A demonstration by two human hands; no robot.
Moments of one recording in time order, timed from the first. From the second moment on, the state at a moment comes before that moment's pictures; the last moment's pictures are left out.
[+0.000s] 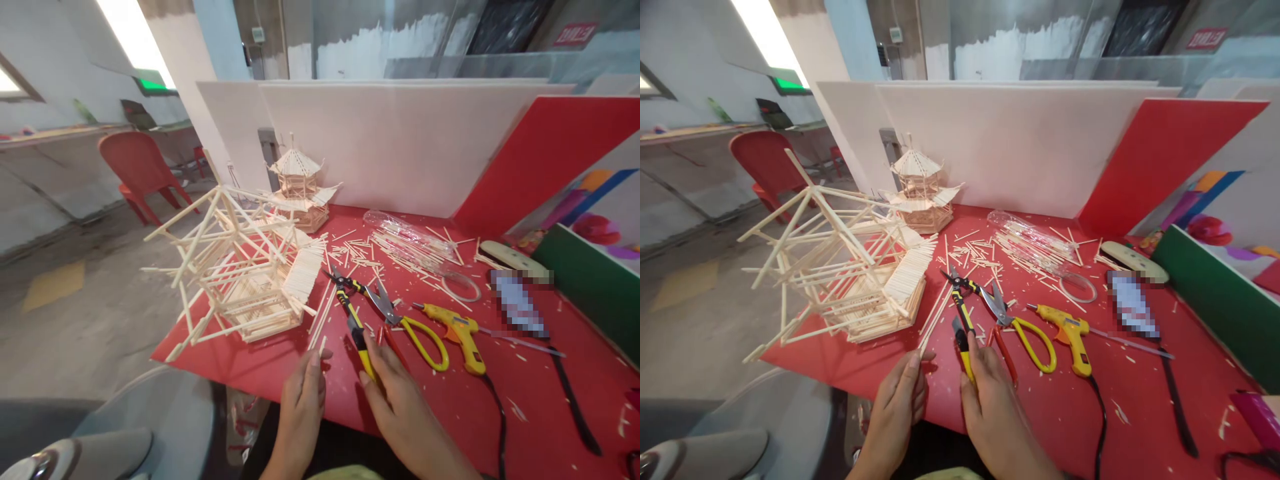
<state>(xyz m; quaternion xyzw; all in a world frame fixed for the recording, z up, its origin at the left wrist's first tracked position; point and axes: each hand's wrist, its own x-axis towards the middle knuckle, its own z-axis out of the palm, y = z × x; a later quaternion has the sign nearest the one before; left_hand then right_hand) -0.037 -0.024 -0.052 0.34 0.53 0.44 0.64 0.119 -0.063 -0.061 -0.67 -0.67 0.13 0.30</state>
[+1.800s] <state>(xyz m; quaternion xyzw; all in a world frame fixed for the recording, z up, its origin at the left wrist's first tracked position) -0.050 -0.011 -0.038 0.26 0.51 0.47 0.67 0.107 -0.026 -0.066 -0.67 -0.73 0.00 0.14</state>
